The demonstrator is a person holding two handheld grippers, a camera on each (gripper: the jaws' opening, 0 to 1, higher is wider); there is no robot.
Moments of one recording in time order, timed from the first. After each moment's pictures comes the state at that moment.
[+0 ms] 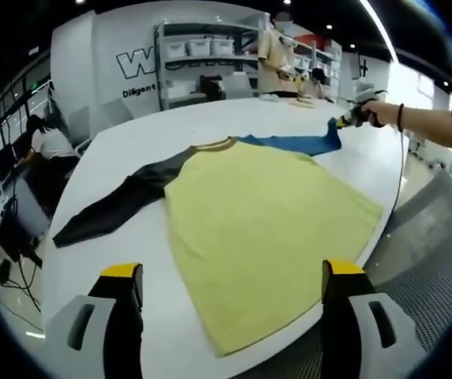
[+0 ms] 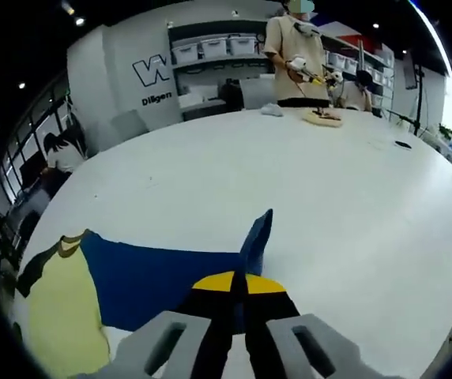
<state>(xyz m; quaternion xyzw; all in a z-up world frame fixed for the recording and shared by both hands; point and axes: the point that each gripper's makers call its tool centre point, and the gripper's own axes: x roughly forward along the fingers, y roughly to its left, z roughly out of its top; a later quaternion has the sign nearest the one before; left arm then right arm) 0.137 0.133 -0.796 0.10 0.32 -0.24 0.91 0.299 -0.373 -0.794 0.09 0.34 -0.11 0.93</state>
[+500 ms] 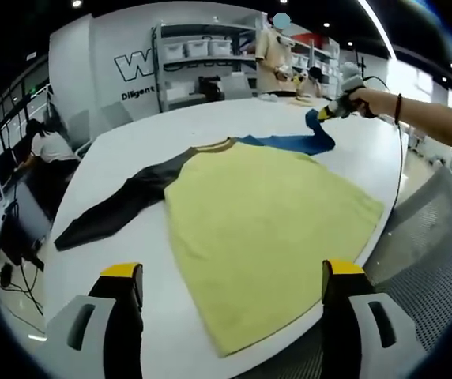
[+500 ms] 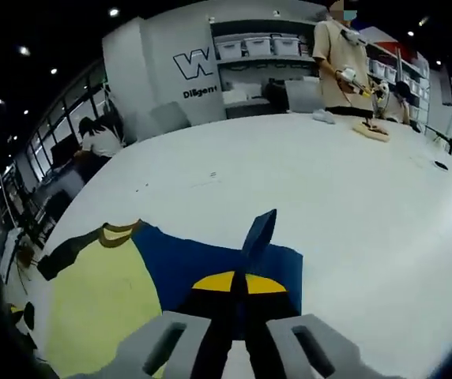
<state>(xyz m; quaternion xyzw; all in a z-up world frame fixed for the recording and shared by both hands) 0.136 0.132 -0.793 0.10 0.31 -0.24 0.91 0.331 -0.286 -0.776 0.08 0.34 0.01 0.94</state>
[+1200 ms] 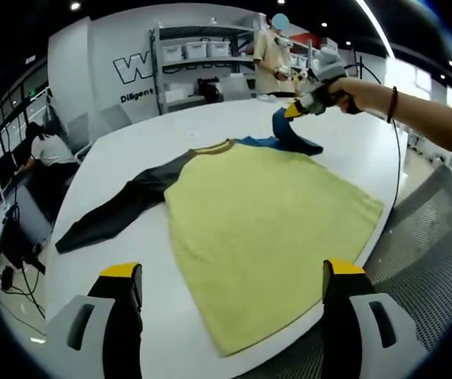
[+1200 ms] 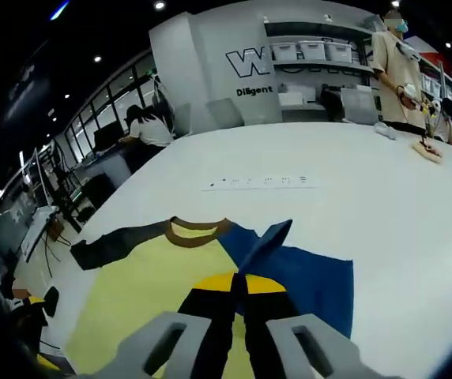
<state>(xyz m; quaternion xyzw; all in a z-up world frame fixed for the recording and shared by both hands) 0.135 0.133 -0.795 0.11 0.31 -0.25 0.91 0.336 -0.141 -0.764 0.06 0.32 0.14 0.93</state>
